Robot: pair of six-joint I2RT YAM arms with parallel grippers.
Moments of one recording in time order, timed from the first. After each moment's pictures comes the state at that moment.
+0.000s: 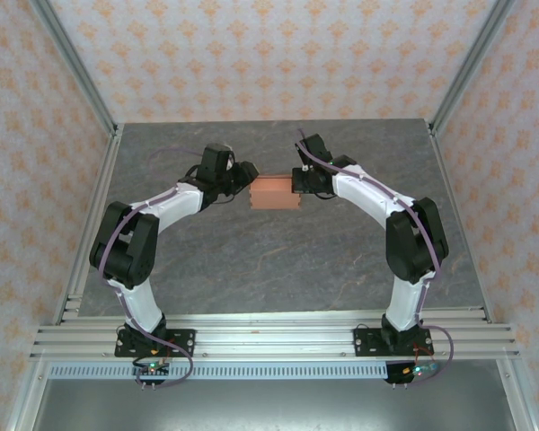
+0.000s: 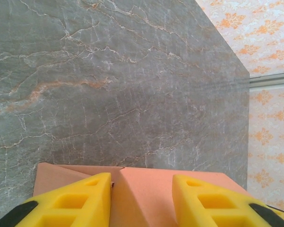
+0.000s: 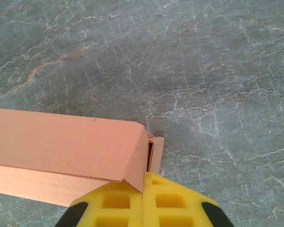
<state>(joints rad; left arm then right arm) -0.33 1.80 1.16 -0.01 0.25 -0.96 0.50 1.85 1.47 -0.61 0.06 0.42</state>
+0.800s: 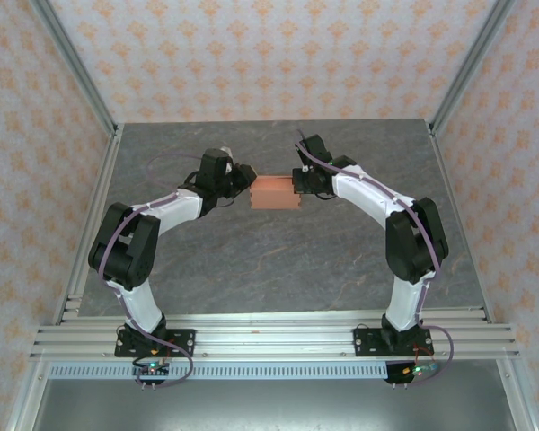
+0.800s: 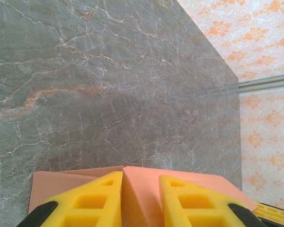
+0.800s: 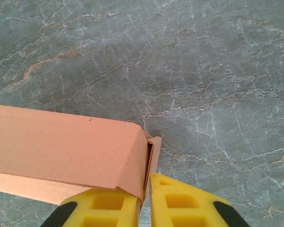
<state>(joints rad) -0.33 1.79 1.08 0.11 0.24 -0.96 0.50 1.85 1.47 -0.61 0.06 0.40</state>
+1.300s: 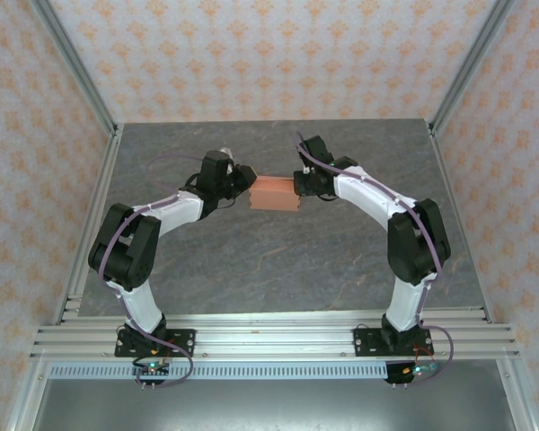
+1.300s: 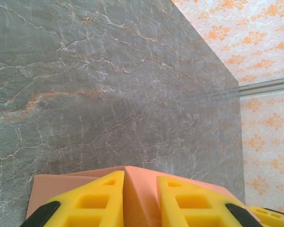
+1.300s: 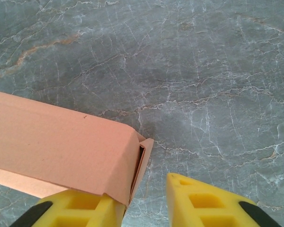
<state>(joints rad) -0.34 1.79 1.06 0.14 0.21 -0.96 0.50 1.84 1.45 -0.63 0.06 0.34</state>
